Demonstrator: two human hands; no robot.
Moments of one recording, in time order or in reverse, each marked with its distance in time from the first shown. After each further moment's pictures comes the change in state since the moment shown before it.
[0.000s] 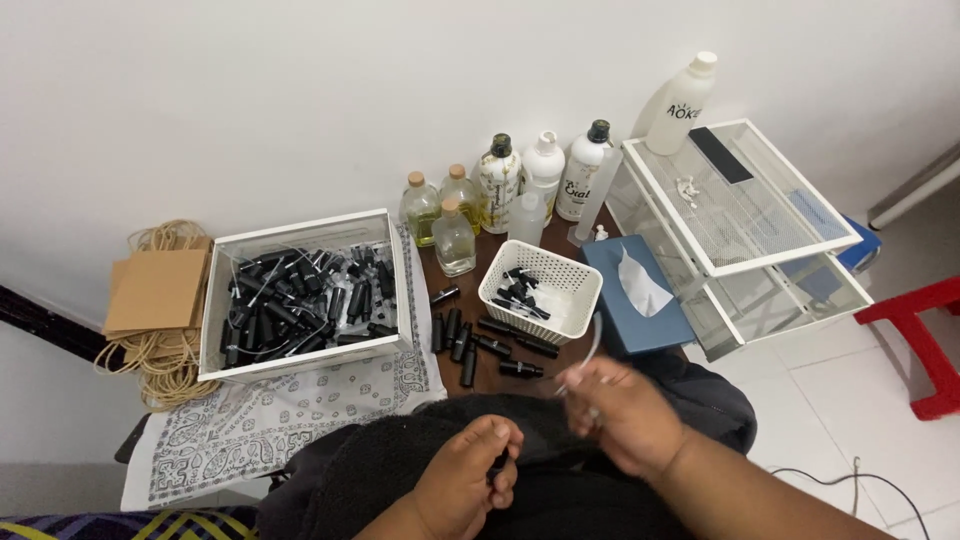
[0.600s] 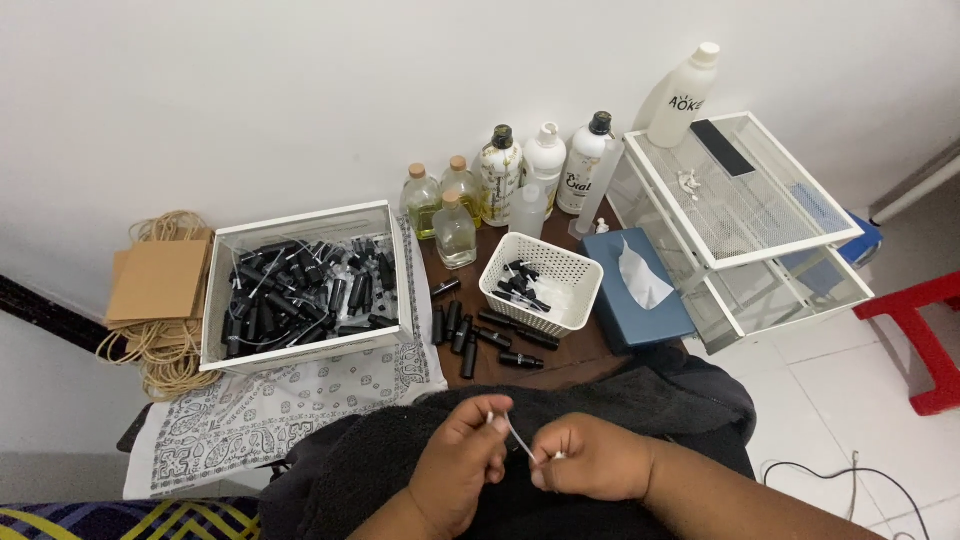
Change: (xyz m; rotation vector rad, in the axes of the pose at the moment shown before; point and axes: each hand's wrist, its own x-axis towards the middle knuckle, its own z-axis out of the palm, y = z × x) left_hand 0.001 -0.009 -0.005 0.111 0.141 0.210; right_hand -0.015 0.029 0.002 -0.721 -0.620 0.225
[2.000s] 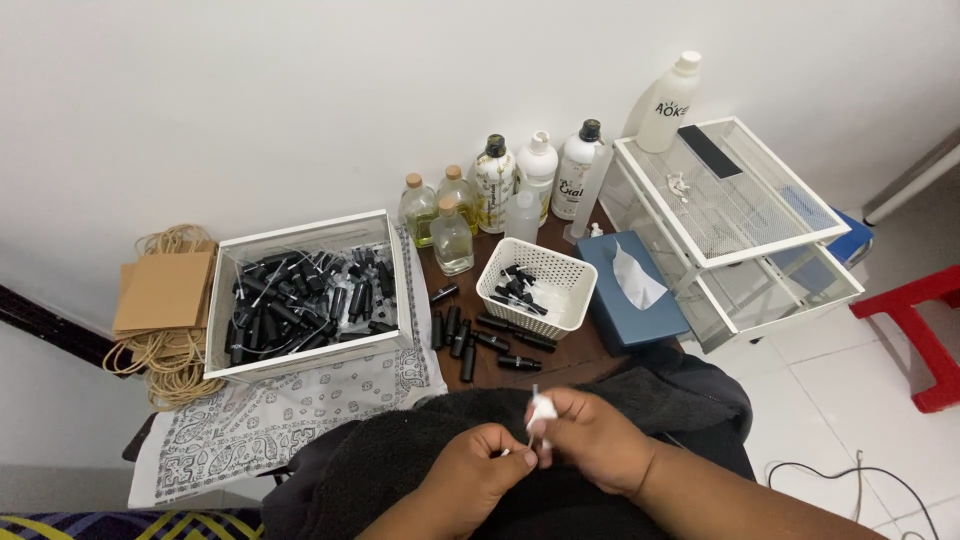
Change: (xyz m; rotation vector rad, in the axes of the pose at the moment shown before) left_hand -0.026 0.015 0.014 0.556 -0.049 -0.135; right_hand 0.005 0.008 0.019 0.566 0.441 -0.201
